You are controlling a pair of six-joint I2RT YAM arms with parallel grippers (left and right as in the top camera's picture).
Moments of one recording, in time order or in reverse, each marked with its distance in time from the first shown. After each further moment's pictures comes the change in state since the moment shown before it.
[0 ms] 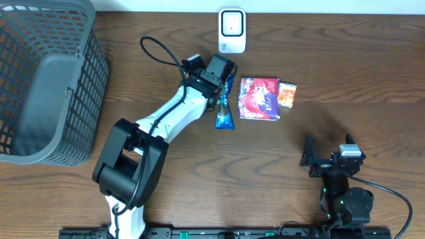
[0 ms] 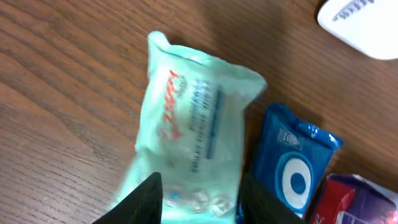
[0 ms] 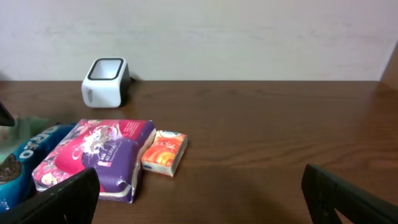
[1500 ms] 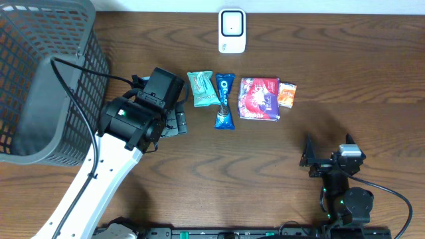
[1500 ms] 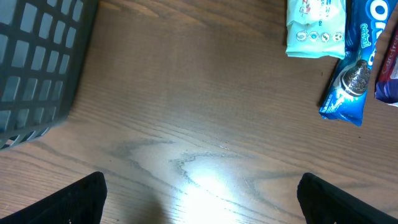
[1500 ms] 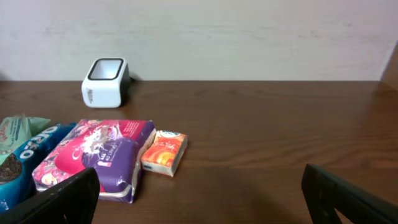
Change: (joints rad) left arm 0.079 -0.641 -0.017 -0.806 0.042 0.341; right arm 0.000 0.000 0.000 0.002 -0.001 0.001
